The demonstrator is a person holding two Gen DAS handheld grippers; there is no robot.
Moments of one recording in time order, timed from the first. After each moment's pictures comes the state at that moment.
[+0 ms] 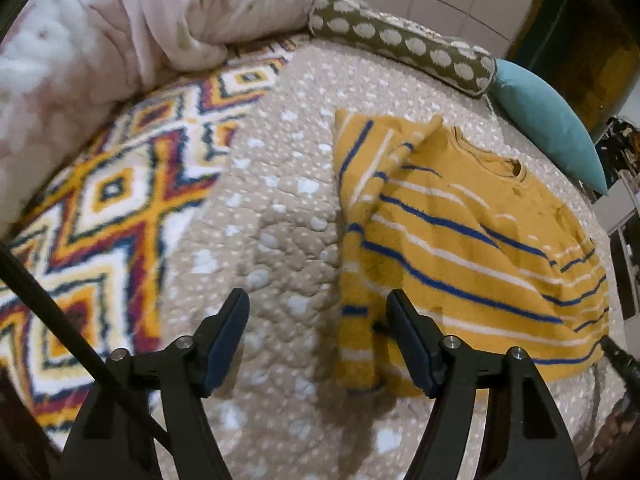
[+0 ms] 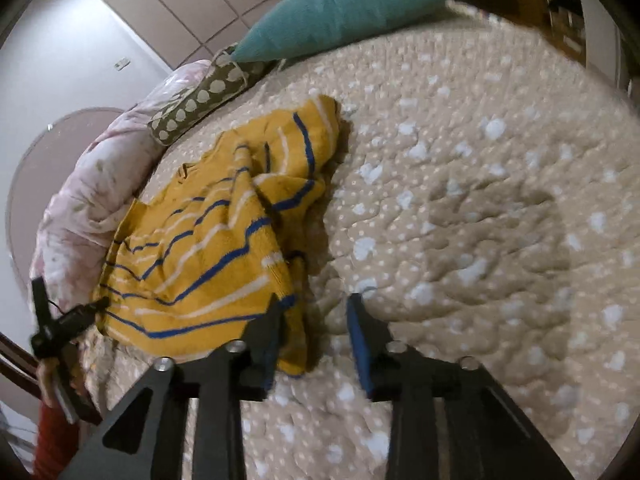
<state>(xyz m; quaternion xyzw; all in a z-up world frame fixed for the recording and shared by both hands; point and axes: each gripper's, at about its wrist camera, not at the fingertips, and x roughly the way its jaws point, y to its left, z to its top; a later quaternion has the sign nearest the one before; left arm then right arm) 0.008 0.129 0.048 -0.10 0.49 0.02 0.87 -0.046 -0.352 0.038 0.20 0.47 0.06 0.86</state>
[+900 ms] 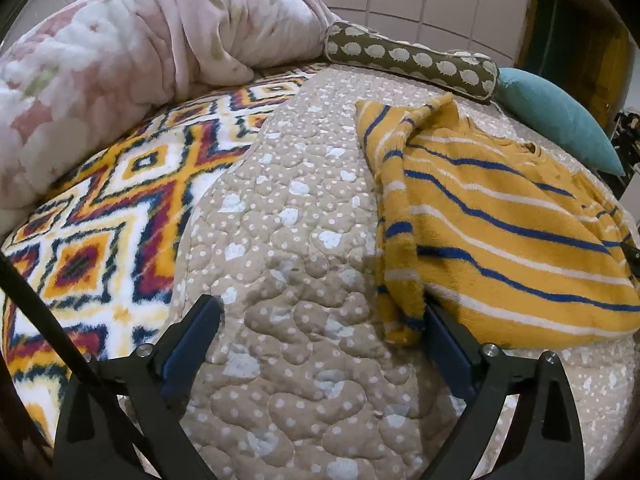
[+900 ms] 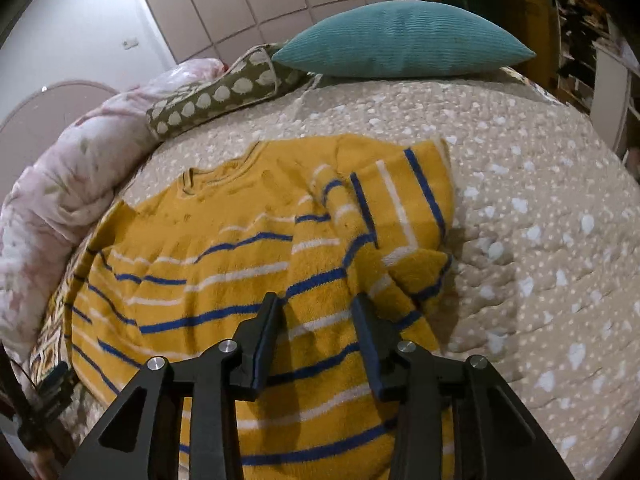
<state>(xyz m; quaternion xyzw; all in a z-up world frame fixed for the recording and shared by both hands) -0.035 0.113 0.001 -0.06 0.42 0.06 0.90 0.026 -0.258 0.035 0.12 0.44 0.03 0.89</state>
